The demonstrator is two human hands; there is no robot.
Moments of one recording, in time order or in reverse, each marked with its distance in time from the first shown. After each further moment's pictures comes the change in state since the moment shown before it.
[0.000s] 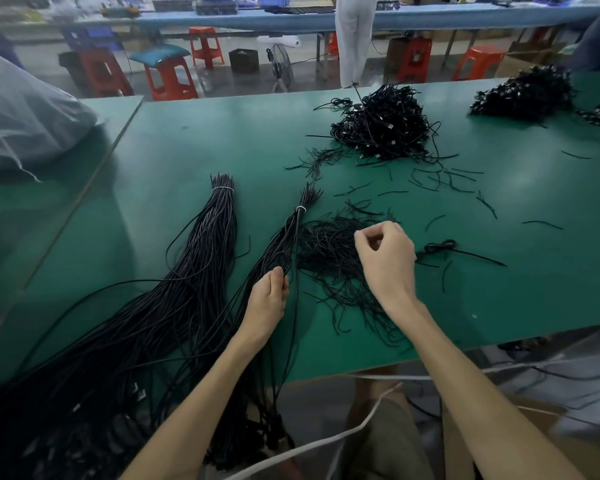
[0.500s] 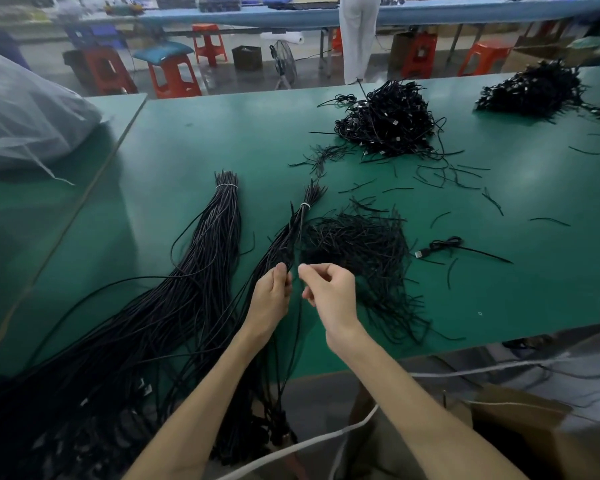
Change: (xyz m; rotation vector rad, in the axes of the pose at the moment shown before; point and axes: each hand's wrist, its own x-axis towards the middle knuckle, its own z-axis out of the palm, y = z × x) left_hand 0.000 0.000 -0.002 -0.059 0.002 0.019; right_hand -0.070 -0.028 0.061 0.640 -0.259 0.433
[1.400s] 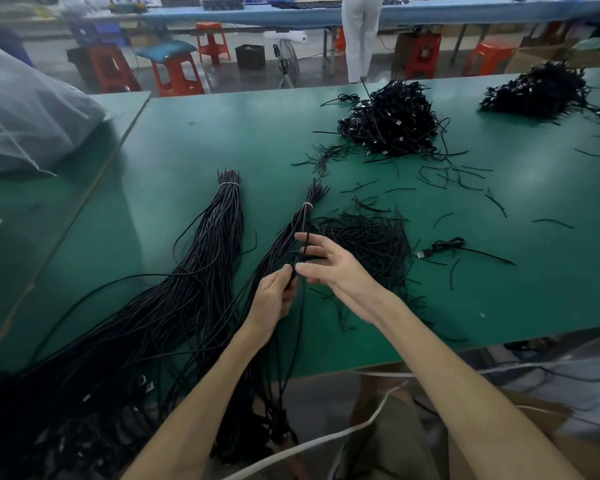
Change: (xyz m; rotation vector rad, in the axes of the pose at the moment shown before) left_hand 0.000 0.000 -0.001 -0.101 -0.065 -0.056; right_hand 0.048 -0.016 -0.032 -0.002 -0.587 -0.013
